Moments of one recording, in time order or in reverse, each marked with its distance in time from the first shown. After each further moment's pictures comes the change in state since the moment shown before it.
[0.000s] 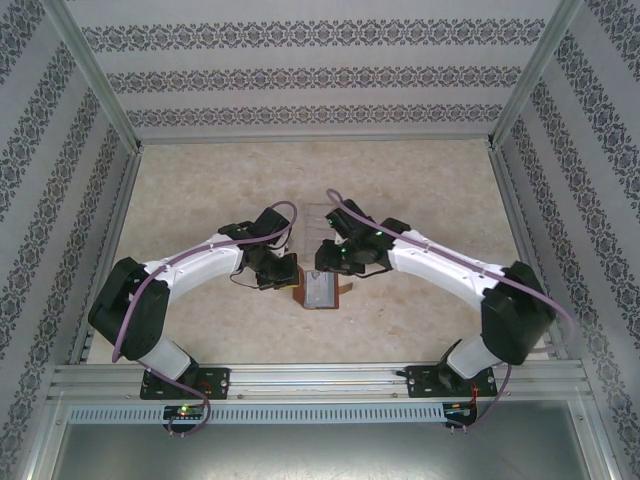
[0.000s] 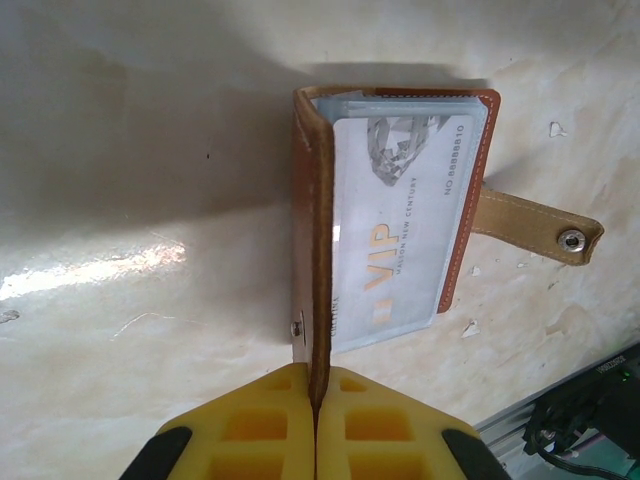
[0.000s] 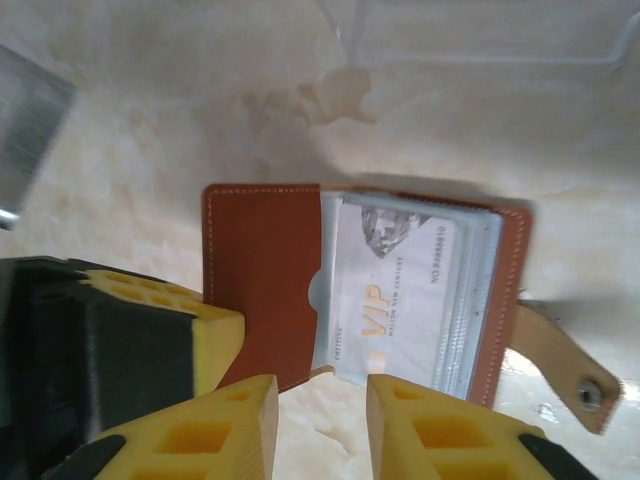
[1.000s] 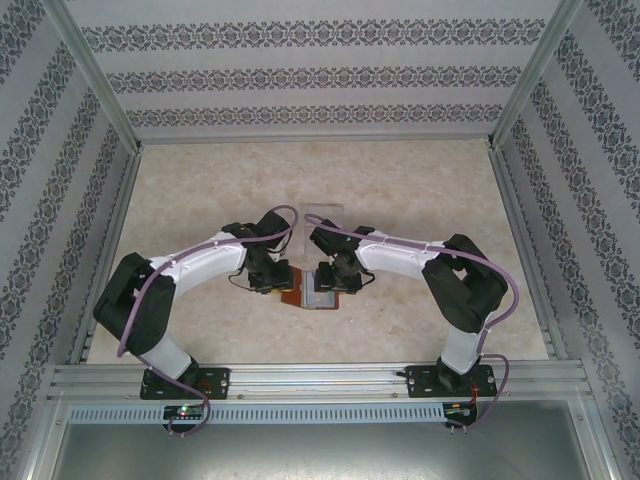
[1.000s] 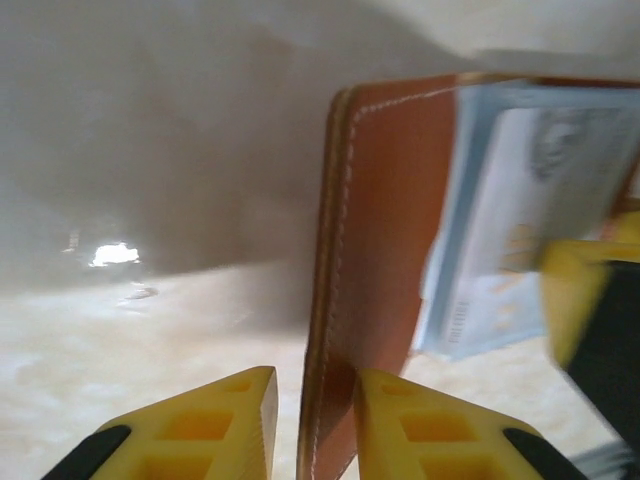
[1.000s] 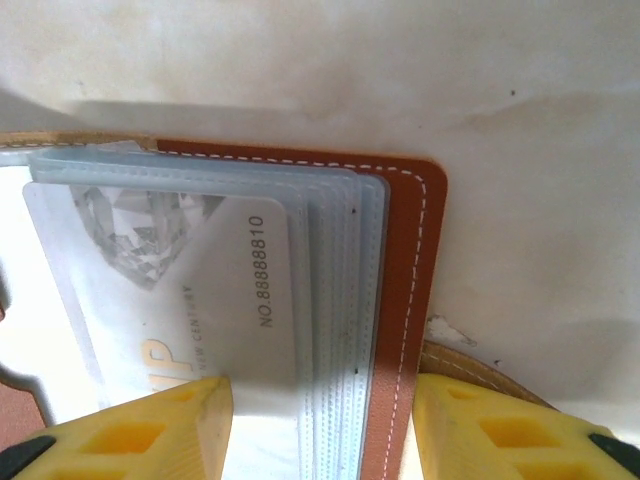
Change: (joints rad) left arm 0.000 0.048 0.016 -0.129 -0.129 0.040; right arm 0.018 0.257 -0.011 -0.036 0.056 0.000
